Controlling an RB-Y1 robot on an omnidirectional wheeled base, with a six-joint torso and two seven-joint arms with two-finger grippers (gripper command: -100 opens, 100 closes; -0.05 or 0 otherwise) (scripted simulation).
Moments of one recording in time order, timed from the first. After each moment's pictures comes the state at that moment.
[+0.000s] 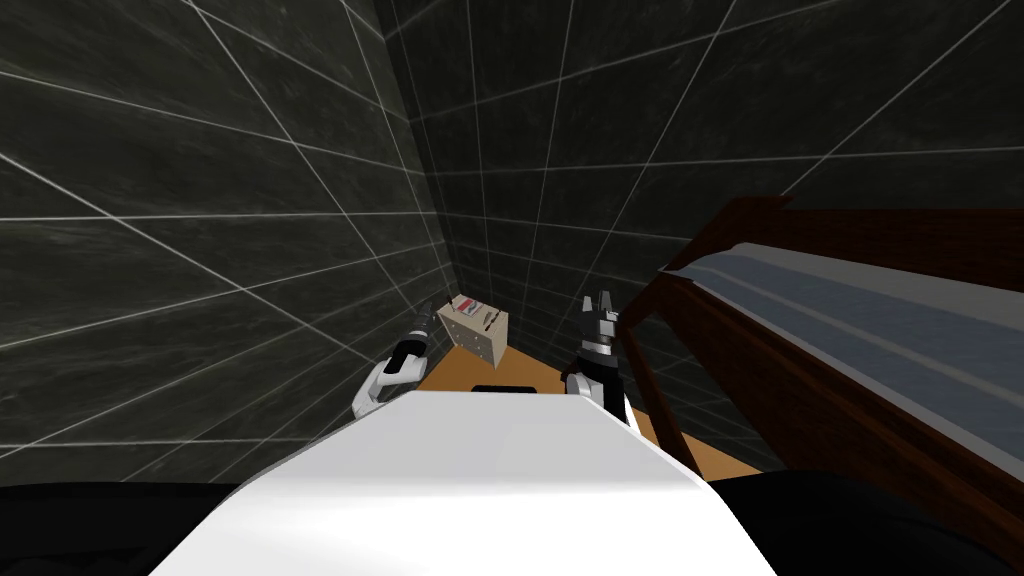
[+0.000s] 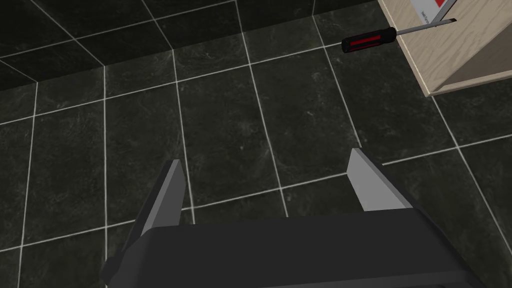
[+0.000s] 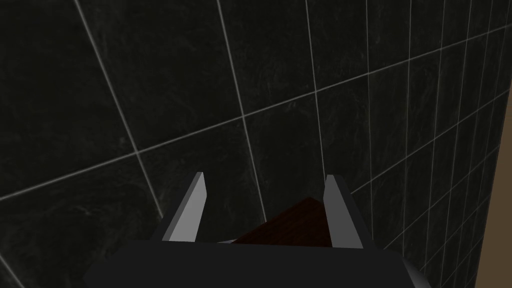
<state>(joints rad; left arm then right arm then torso) 0.29 0.17 0.17 -1.82 -0.04 0.05 0.09 0.54 0.03 0.04 -2.27 -0.05 -0.45 0.02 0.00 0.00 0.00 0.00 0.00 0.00</state>
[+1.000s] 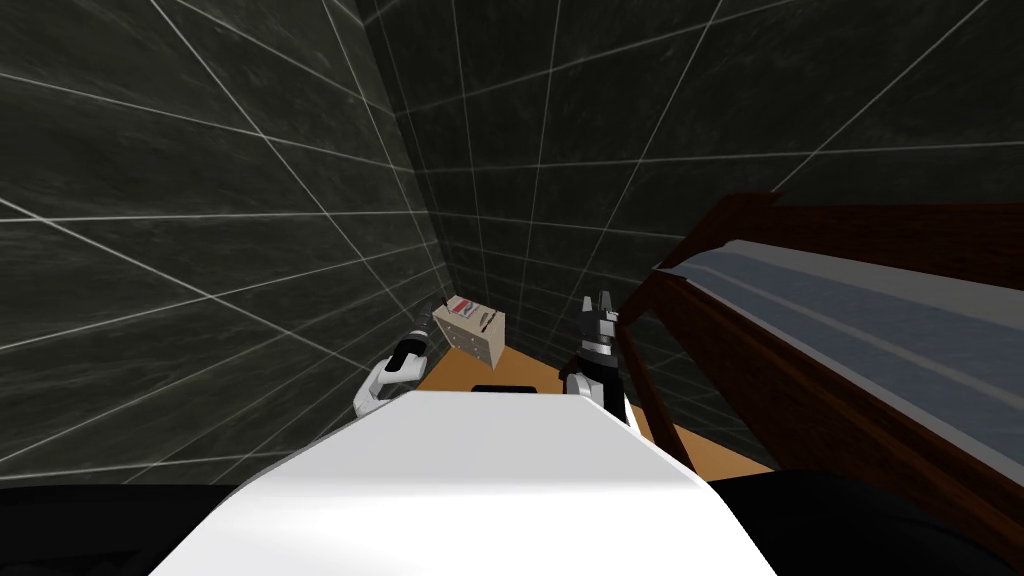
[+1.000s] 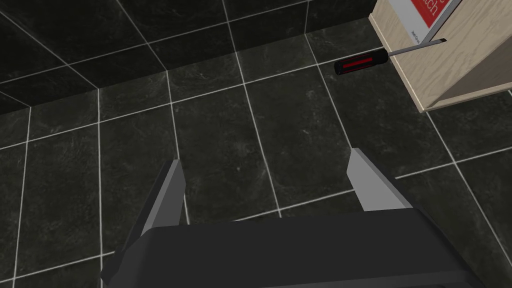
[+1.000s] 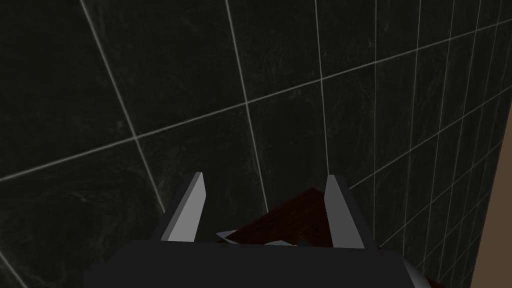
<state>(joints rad) 0.27 0.19 0.17 -1.78 -0.04 0.06 0.09 0.54 0.03 0.04 -2.27 -0.05 -0.45 0.02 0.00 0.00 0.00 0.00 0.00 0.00</state>
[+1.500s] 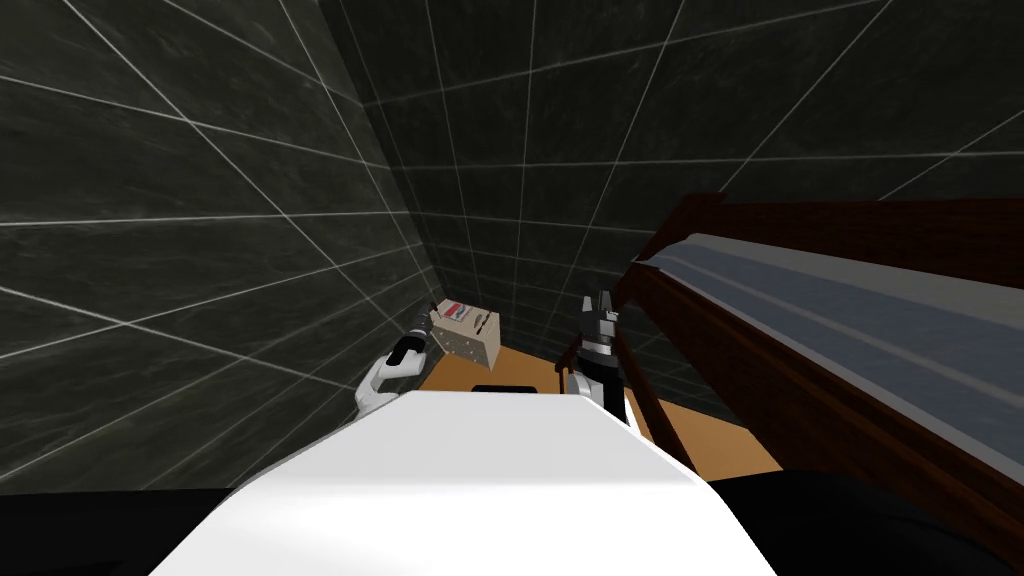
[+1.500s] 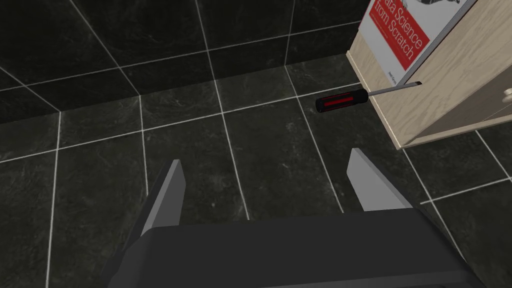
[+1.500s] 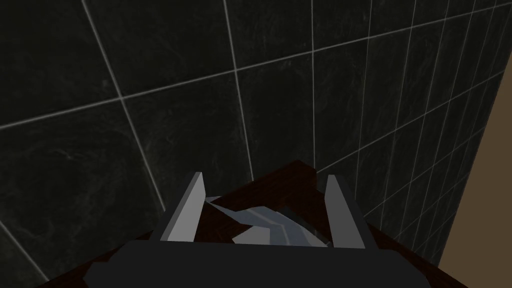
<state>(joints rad) 0.21 0.21 0.20 -1.70 -0.03 0.12 0.18 0.54 0.03 0.04 -2.27 -0.05 -0.45 0.02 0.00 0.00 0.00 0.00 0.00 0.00</state>
